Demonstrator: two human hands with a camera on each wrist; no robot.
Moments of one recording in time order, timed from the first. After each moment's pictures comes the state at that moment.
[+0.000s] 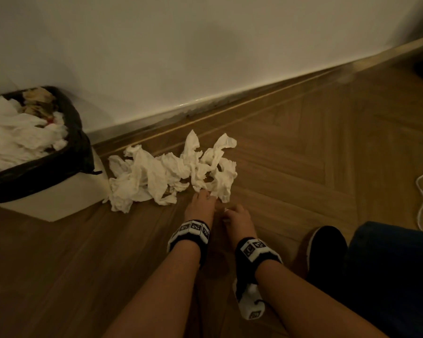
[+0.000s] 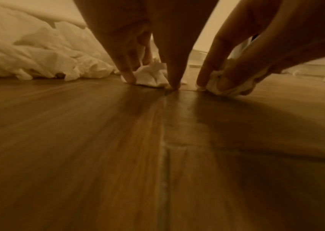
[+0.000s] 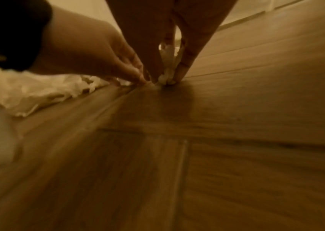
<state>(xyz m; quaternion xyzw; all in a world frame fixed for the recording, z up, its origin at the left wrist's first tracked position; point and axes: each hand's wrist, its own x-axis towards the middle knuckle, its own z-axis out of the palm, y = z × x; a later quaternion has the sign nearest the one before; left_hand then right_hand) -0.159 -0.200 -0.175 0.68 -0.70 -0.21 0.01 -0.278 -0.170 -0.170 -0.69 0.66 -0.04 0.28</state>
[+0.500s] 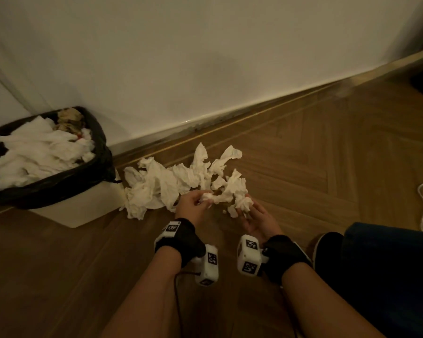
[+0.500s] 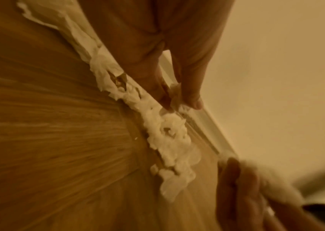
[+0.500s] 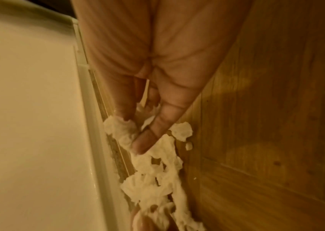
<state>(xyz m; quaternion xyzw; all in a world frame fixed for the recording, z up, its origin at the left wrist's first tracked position) -0.109 -0.193 -0.135 0.66 -0.46 -0.47 0.37 -0.295 -0.174 -0.119 -0.03 0.41 -0.52 0.75</state>
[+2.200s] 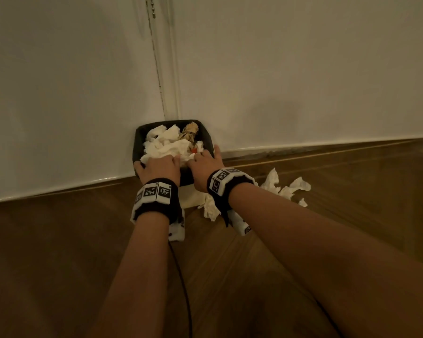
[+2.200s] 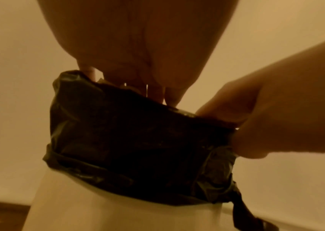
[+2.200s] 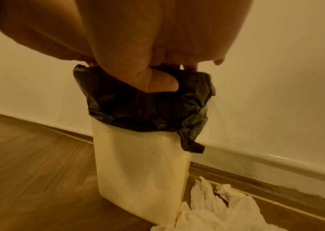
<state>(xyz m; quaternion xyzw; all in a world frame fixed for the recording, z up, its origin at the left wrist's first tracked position) 0.116 -0.146 0.019 0.90 -0.42 -0.04 0.09 0.019 -0.204 0.023 -0.93 0.36 0.09 -0.01</state>
